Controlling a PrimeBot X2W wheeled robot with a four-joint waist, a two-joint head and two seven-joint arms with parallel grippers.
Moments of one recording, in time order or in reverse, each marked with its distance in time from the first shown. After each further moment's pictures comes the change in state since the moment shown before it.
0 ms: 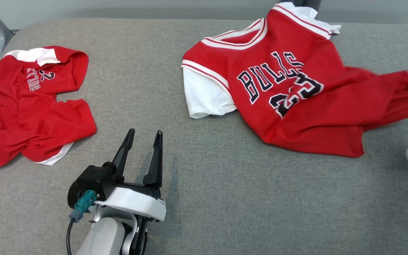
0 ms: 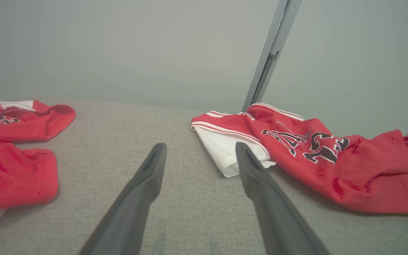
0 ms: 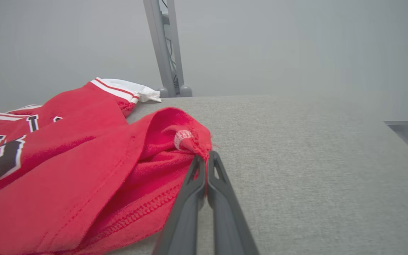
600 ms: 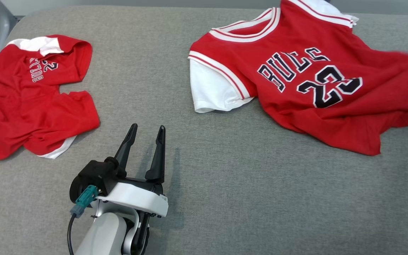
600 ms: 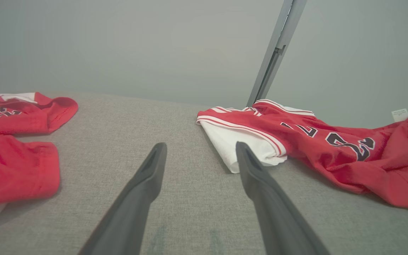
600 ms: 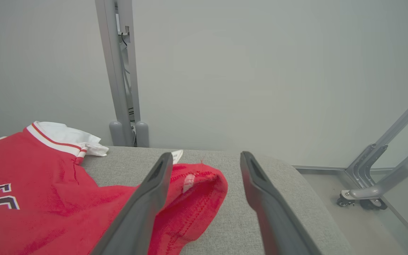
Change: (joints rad) left arm -0.025 0.000 -0.019 0.001 -0.015 0.002 0.000; right arm -0.271 -0.115 -0.121 0.162 -0.251 0.000 -0.023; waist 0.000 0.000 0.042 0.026
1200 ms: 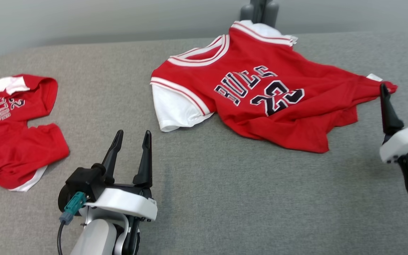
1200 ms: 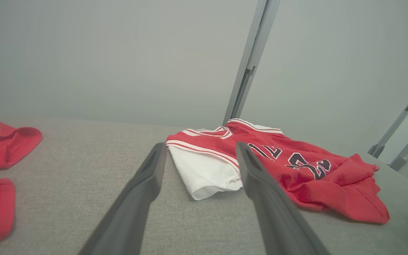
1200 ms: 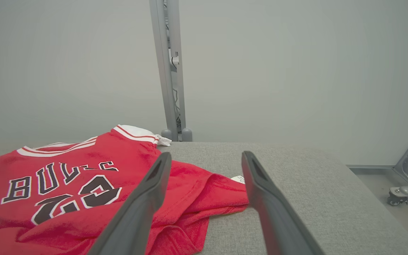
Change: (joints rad) left arm 0.033 0.000 0.064 0.002 0.020 -0.002 0.000; right arm 0.247 0.145 0.204 -0.230 0.222 0.000 -0.070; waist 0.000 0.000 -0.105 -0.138
